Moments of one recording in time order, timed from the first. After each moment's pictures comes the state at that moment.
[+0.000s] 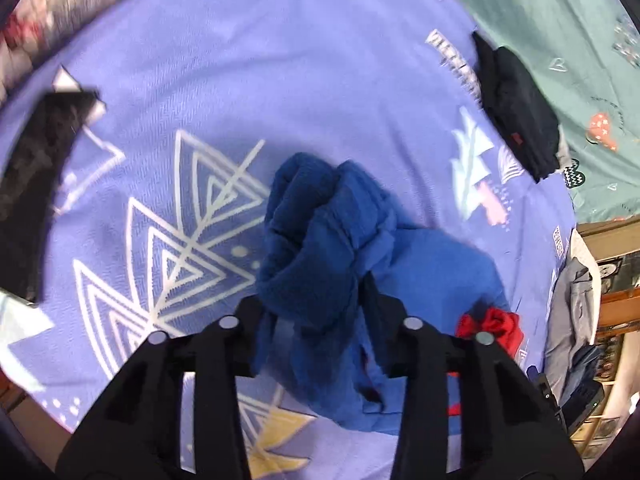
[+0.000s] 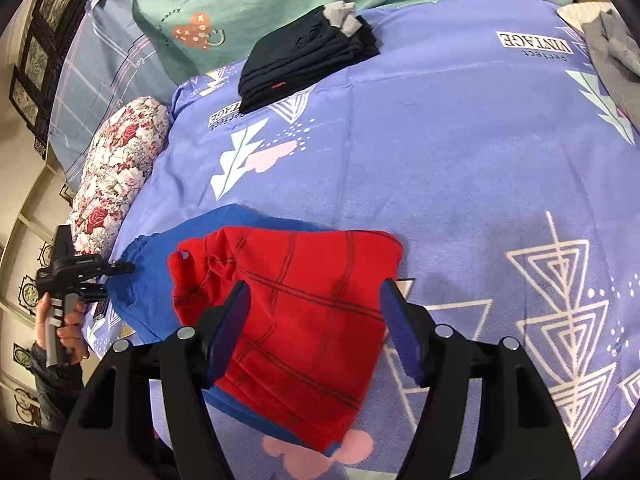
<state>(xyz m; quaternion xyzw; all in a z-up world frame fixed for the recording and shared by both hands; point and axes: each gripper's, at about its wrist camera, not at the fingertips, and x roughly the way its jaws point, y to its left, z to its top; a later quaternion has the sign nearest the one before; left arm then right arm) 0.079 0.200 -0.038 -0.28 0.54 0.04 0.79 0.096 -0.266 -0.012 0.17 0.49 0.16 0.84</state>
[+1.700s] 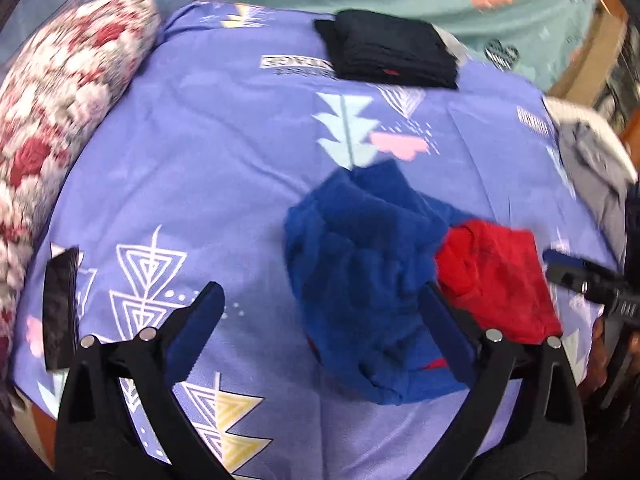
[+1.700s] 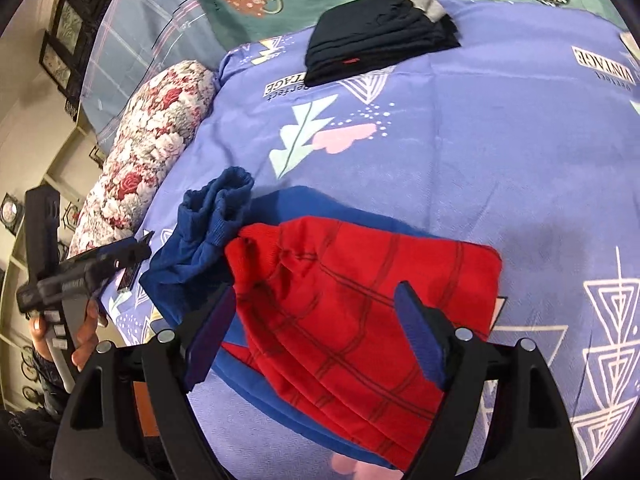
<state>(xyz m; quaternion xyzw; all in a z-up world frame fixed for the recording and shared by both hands) 0.057 0.069 0.012 0.00 0.50 -0.06 0.87 0.112 -0.207 -0.004 0.14 0.50 0.25 0.82</state>
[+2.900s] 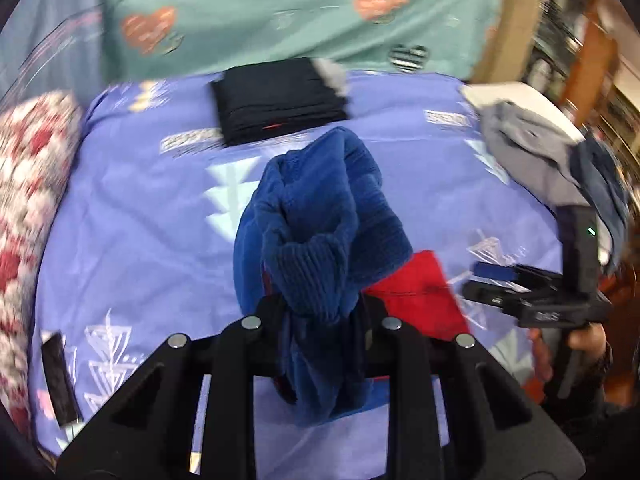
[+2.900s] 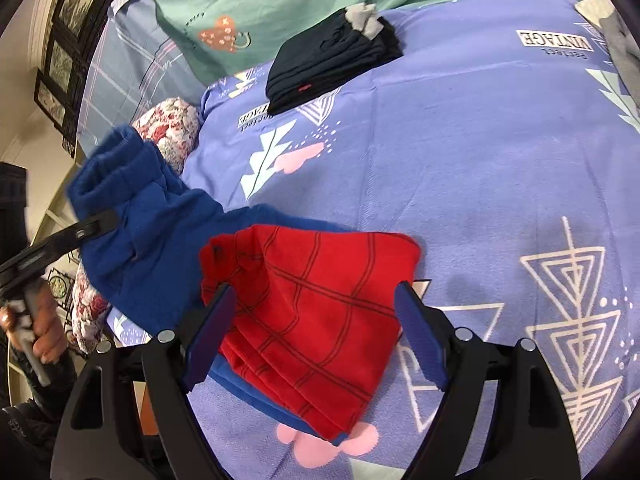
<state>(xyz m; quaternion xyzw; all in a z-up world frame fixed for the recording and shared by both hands) 0.043 -0.042 0.083 0.05 0.43 -0.17 0.88 0.095 -0.278 -0.007 0.19 0.47 0.22 0.83</state>
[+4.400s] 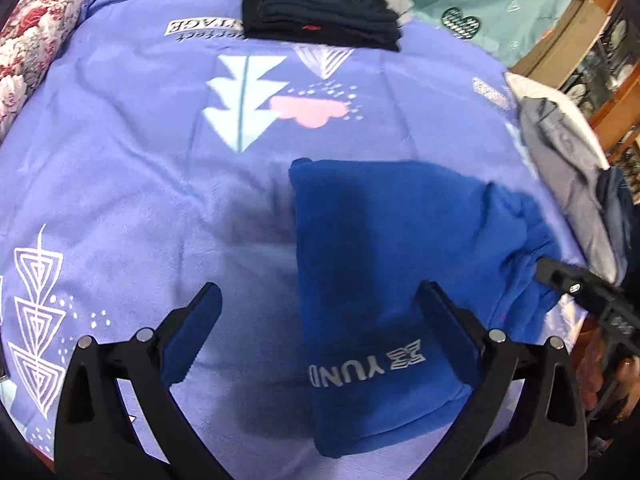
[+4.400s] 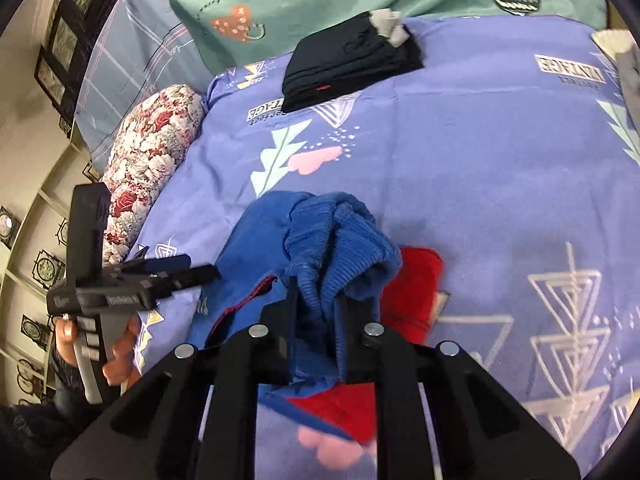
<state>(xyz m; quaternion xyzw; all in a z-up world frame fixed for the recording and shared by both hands) 0.081 -0.005 -0.022 -0.06 0.53 -0.15 0.83 0.089 -0.257 0.013 0.15 0.48 0.22 0.83</state>
